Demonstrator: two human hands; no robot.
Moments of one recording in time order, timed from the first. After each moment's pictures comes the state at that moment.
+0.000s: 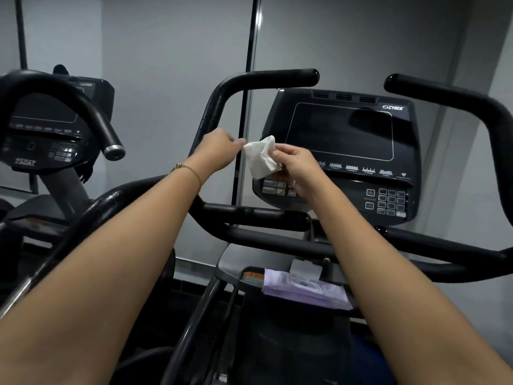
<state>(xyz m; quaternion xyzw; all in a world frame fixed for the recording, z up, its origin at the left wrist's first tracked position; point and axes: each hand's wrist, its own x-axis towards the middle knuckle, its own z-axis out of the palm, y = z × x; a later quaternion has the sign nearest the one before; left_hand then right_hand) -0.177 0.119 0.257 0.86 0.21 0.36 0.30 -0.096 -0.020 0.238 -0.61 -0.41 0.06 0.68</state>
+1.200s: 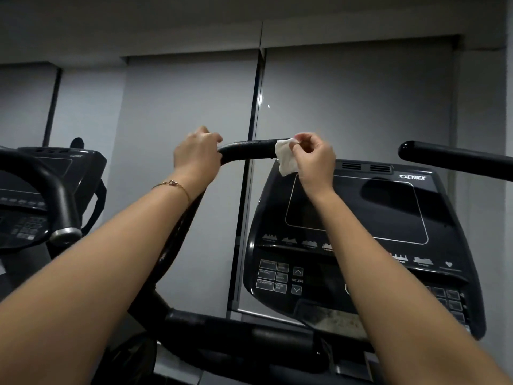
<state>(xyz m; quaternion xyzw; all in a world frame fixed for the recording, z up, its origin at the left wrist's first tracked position) -0.108 0.178 0.360 0.79 0.23 0.56 0.00 0.029 0.038 0.364 -0.53 -0.43 -0.40 0.61</state>
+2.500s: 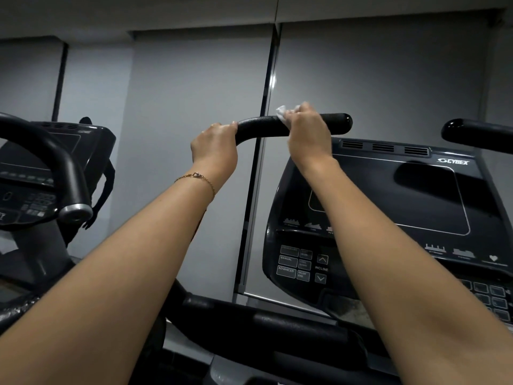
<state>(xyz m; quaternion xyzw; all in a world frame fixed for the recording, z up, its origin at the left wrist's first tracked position) -0.081 0.204 0.337 0.78 0.28 0.56 -0.04 0.021 0.088 0.376 -0.66 -0.42 -0.57 0.25</state>
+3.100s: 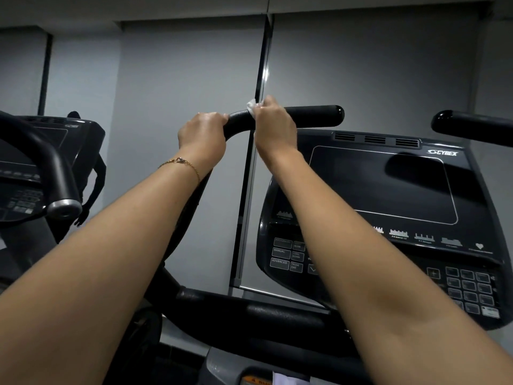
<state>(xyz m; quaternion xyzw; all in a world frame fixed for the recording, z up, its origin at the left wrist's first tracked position) -0.089 0.206 0.344 0.80 0.27 0.54 -0.02 -0.001 0.121 0.367 -0.66 -0.43 -0.57 0.25</state>
